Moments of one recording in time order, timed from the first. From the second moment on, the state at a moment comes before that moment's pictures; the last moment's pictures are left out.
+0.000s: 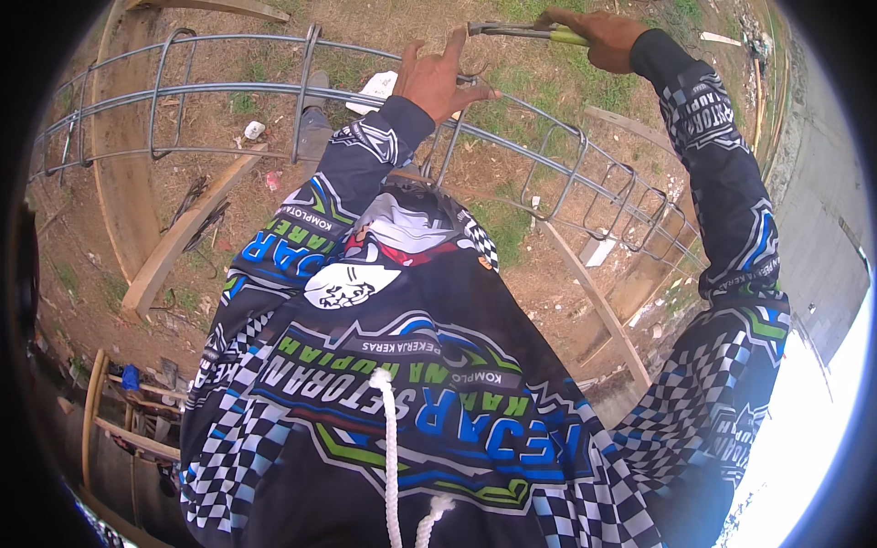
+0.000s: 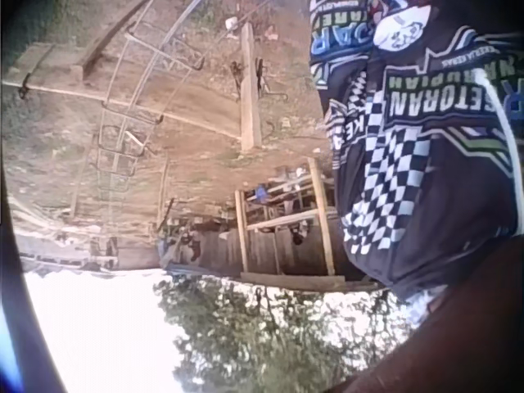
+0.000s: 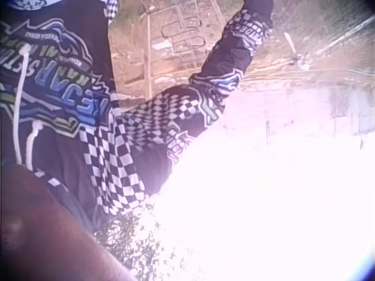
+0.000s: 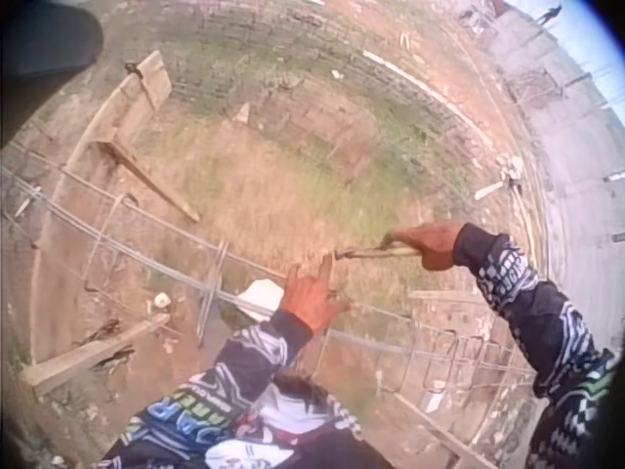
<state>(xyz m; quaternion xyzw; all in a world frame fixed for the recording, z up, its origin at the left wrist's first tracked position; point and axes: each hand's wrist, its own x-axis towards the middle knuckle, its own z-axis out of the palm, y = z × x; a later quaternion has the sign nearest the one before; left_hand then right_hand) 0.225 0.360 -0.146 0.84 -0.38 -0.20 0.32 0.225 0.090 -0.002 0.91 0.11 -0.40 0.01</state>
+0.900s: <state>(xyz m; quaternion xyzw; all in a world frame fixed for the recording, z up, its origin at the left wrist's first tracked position) 0.228 0.367 -0.134 0.81 -0.29 -0.24 0.44 0.331 0.133 -0.033 0.68 0.18 -0.70 0.11</state>
